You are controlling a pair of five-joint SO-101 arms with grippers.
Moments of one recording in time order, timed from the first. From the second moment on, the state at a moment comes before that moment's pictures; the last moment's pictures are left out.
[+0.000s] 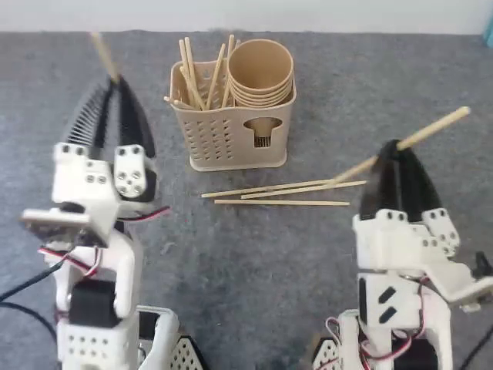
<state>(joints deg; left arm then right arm) -0.8 -76.4 54.4 14.6 0.7 -7.3 -103.8 62.2 33.5 -20.3</state>
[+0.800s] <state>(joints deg) -2.2 -24.9 26.9 -8.0 12.6 -18.6 -77.9 62.9 3.4 -19.8</state>
